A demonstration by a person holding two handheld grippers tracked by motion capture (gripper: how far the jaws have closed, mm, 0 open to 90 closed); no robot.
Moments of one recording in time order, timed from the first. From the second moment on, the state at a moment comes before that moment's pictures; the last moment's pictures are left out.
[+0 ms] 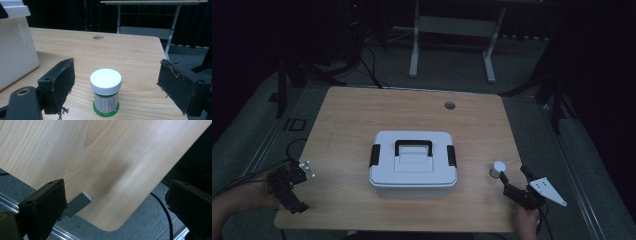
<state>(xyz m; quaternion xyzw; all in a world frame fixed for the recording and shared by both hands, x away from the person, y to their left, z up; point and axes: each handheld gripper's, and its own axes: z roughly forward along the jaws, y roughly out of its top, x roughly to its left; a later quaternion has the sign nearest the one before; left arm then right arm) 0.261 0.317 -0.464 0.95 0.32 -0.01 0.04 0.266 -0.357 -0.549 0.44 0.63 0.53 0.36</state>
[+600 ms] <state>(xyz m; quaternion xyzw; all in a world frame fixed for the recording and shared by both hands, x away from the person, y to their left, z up) 0.292 0.284 -0.429 0.96 0.28 -0.01 0.02 0.266 -0.357 -0.548 0.46 0.62 0.53 0.36</state>
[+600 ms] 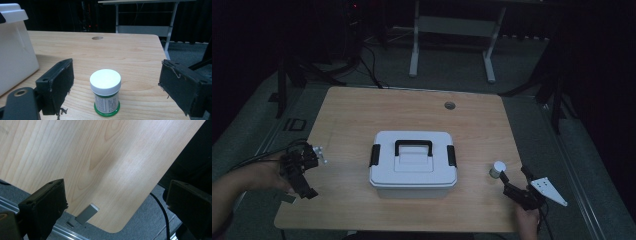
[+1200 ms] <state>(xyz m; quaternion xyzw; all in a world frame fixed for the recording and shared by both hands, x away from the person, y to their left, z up) 0.320 0.232 -0.389 0.97 0.22 -0.01 0.02 0.265 -0.355 -0.548 0.44 0.64 0.53 0.34</state>
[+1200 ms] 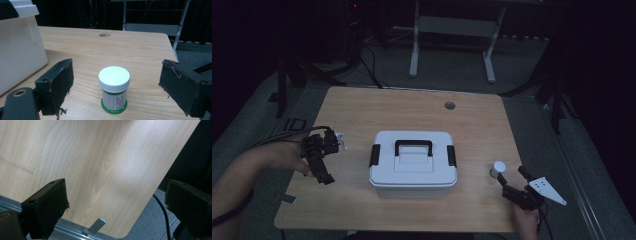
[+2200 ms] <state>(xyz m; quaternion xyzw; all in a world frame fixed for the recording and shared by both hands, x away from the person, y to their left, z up) 0.355 0.134 -0.354 0.99 0.13 0.01 0.02 0.265 -0.353 -0.548 0.43 0.65 0.53 0.33</state>
